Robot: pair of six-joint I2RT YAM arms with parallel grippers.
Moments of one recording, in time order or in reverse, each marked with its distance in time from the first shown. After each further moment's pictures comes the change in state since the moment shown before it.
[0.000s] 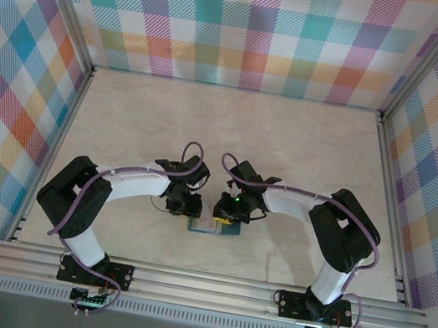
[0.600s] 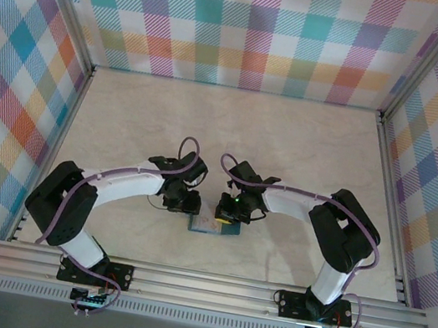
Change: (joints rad) left arm 0.000 -0.088 0.029 -0.073 -0.026 -0.004; right arm 0.000 -0.002 0.004 -0.022 0.034 -0.013
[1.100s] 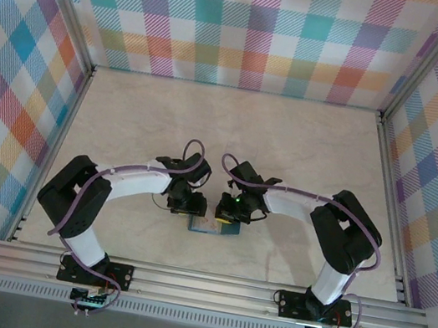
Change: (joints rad) left arm 0.000 0.100 0.010 0.036 0.040 0.000; right arm 0.000 -0.013 -0.015 0.025 -0.013 0.005
